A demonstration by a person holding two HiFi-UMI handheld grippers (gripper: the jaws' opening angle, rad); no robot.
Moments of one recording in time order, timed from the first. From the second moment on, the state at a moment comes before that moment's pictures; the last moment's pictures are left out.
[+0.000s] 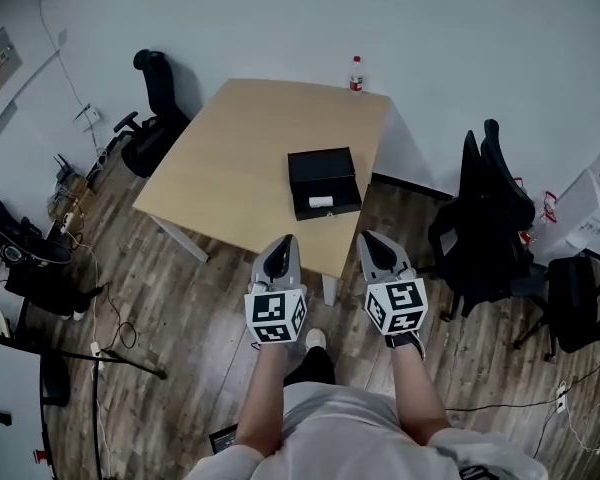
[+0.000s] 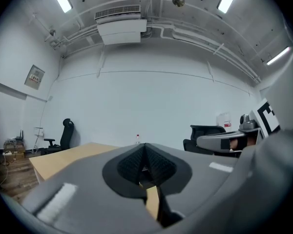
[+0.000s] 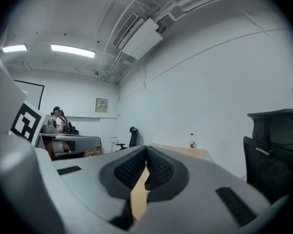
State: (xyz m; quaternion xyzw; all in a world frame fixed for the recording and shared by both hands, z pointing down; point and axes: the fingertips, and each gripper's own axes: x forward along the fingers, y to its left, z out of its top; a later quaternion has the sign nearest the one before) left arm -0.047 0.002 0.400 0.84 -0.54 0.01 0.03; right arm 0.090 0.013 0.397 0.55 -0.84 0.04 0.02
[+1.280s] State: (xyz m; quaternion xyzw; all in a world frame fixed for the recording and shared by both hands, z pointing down) left arm -0.067 -0.243 0.463 0.86 -0.51 0.03 0.07; right arm 0.047 -0.226 0.472 0.52 -0.84 0.05 0.11
